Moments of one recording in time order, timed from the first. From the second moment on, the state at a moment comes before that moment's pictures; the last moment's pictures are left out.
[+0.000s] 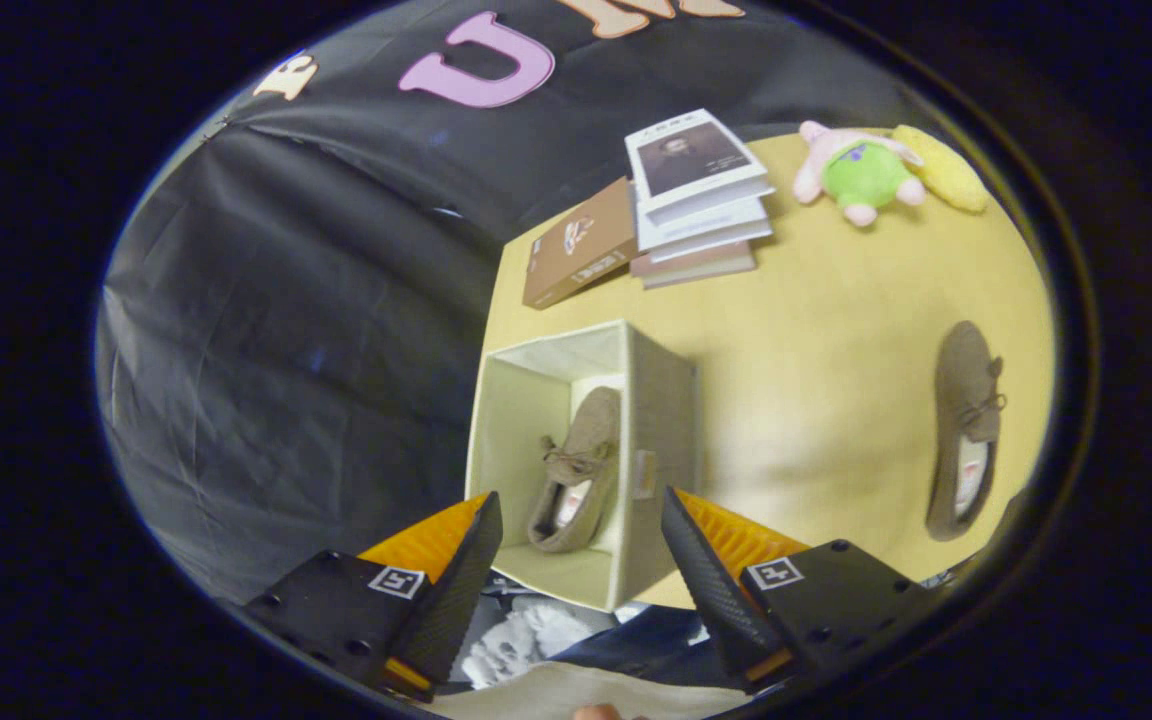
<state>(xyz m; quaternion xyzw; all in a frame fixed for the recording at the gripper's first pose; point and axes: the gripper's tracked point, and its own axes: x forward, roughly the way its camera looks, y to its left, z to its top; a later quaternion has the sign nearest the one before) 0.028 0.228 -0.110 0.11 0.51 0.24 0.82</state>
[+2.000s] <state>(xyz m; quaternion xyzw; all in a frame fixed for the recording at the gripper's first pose) 0.112 -0.102 -0.283 0.00 0.60 0.09 0.79</state>
